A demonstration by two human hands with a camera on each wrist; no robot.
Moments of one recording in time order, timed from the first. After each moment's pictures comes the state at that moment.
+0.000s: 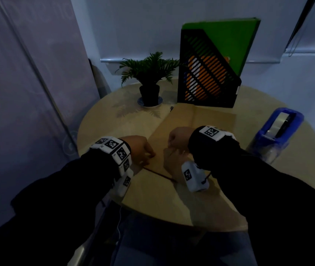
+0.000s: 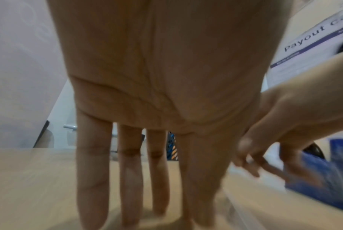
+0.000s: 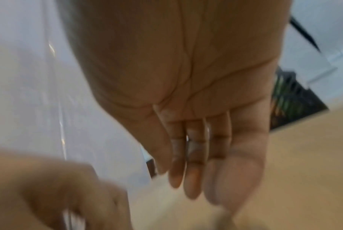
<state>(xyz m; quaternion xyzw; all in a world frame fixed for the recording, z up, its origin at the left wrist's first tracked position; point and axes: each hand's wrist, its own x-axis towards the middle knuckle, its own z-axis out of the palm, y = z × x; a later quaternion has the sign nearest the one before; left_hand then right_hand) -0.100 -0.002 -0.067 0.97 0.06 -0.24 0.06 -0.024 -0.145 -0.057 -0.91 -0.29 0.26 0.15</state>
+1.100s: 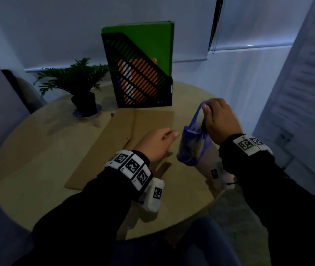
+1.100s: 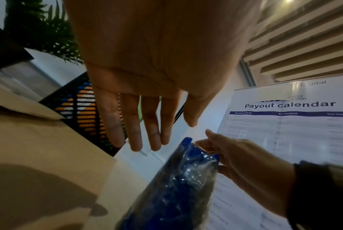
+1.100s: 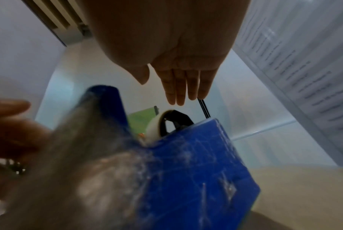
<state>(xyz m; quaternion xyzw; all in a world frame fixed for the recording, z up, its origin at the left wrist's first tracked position) -0.025 -0.188 -0.073 0.91 -0.04 -0.03 0.40 0.052 -0.375 -0.069 -0.93 -0.14 -0.20 0.27</state>
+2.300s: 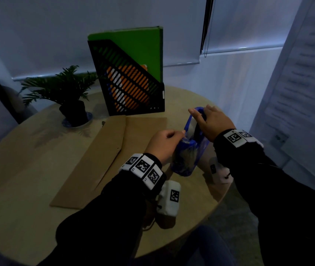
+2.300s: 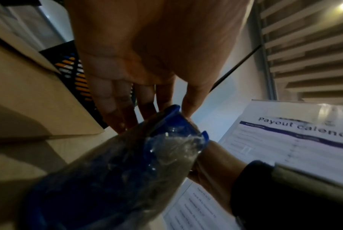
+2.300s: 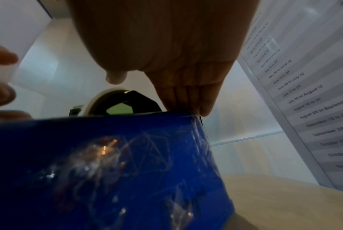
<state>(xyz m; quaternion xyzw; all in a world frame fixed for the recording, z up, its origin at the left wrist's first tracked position) 0.013 -0.230 -0.079 0.80 0.00 0.00 0.60 0.101 -0.388 -0.074 -0.98 -0.08 -0.08 0.19</state>
